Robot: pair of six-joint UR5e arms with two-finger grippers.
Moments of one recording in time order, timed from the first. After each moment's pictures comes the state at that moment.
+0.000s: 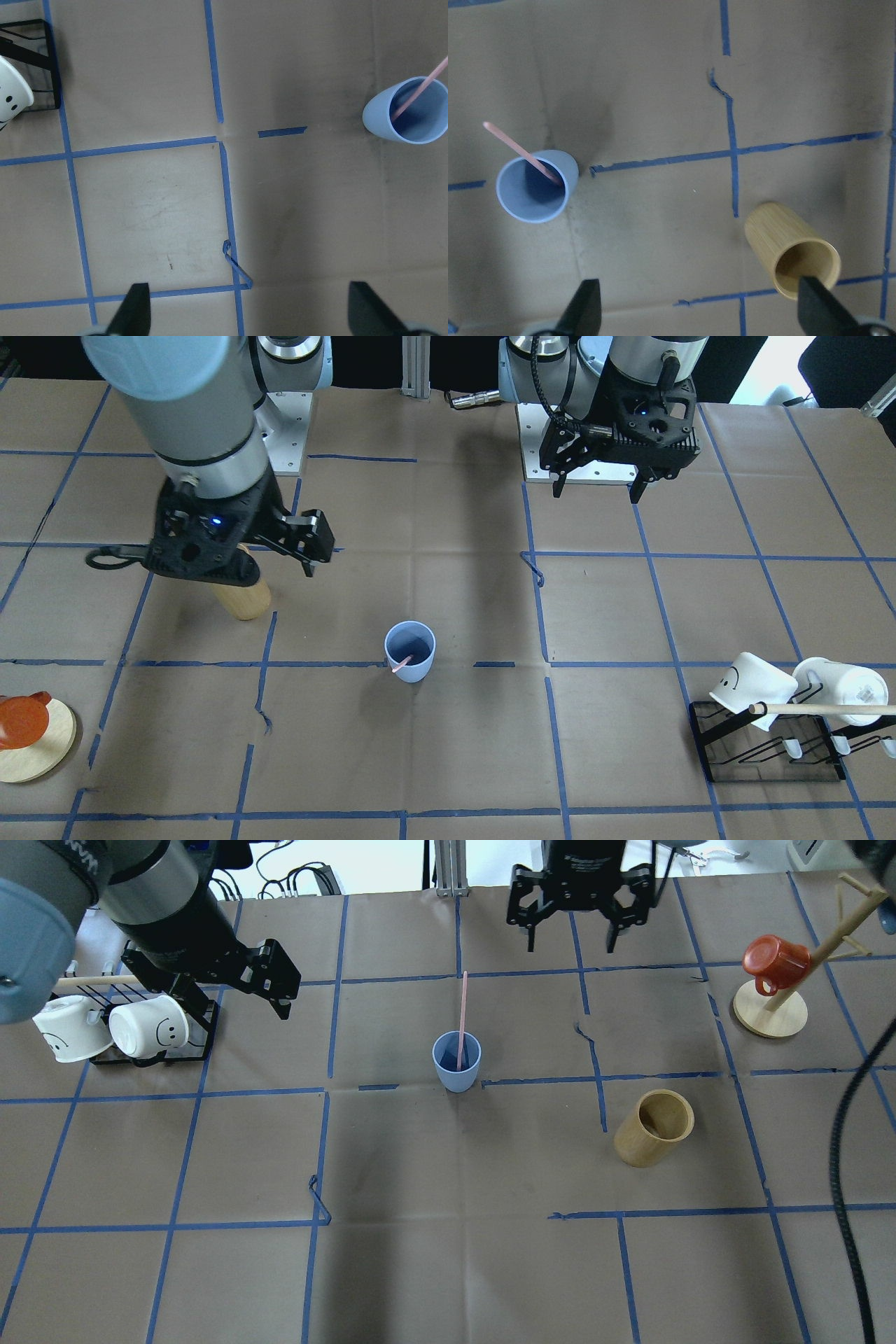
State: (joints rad) left arm -1.63 -1.53 -1.54 -1.60 1.60 0.04; right arm 1.69 -1.33 1.24 -1.38 -1.59 0.23
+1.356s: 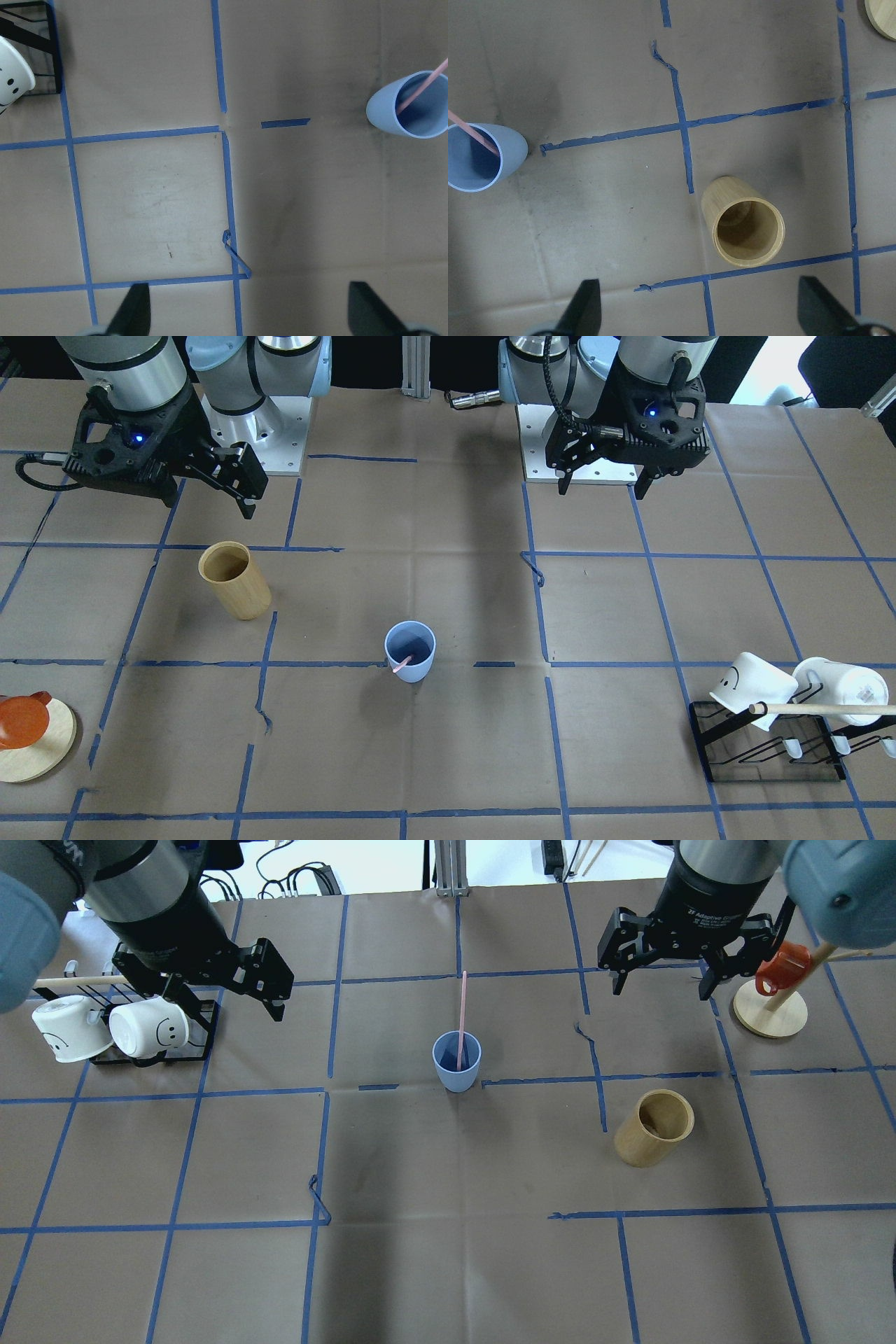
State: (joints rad) left arm -1.61 -1.53 -1.53 -1.63 1.59 0.03; right arm 1.60 -1.55 1.50 -1.51 -1.59 0.18
